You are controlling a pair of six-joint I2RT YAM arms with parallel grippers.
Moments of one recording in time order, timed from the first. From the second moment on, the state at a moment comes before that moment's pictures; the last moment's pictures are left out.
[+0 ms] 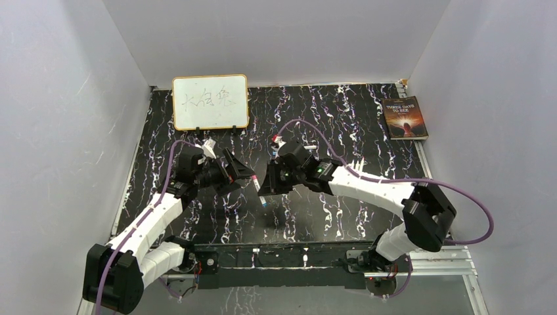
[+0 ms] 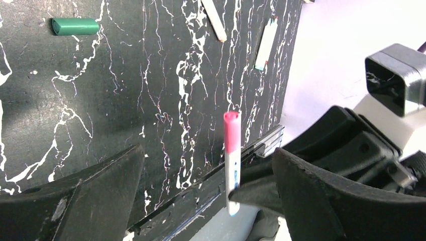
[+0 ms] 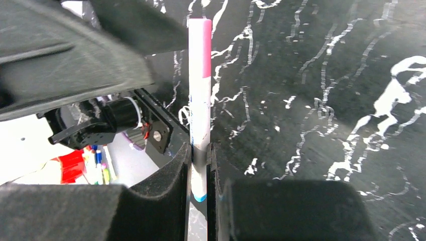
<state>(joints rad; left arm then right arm) -0.30 1.01 0.55 -0.21 0.52 -0.92 0.89 1.47 1.01 -0.26 -0.27 0.79</state>
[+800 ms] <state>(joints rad) -0.31 1.01 0.53 -0.19 0.52 -0.94 1.01 1.55 1.11 -0.24 -0.20 0.82</state>
